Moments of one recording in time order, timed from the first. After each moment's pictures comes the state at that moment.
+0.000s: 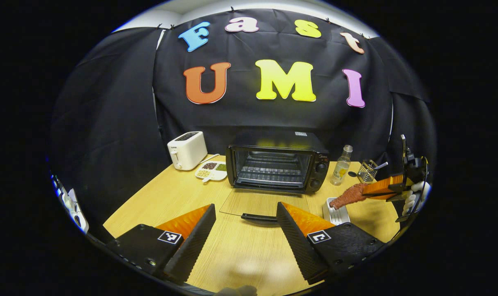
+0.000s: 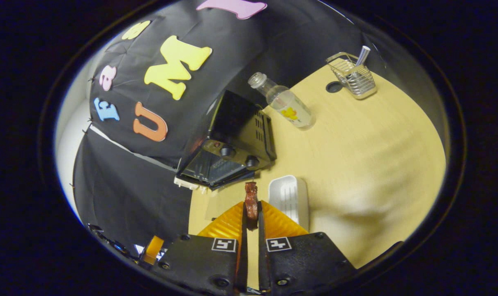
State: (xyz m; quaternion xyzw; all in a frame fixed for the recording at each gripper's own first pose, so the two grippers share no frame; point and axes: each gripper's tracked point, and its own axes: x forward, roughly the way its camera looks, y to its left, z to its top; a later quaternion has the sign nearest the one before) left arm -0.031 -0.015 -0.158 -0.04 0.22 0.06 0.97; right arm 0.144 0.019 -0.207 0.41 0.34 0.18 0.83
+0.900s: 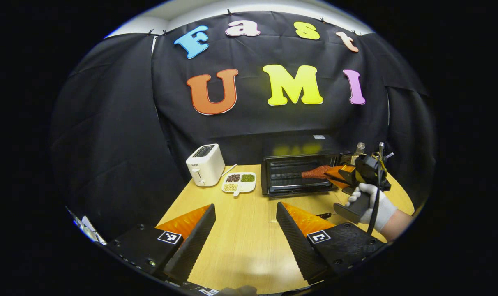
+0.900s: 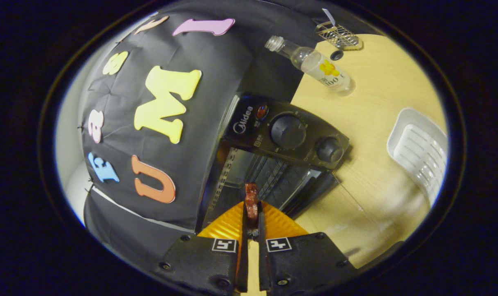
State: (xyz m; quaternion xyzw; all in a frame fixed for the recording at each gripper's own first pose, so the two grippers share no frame) left arm -0.040 0.114 -0.127 0.02 0.21 0.05 0.98; right arm 0.288 0.200 -0.215 0.58 0.16 0.06 0.80
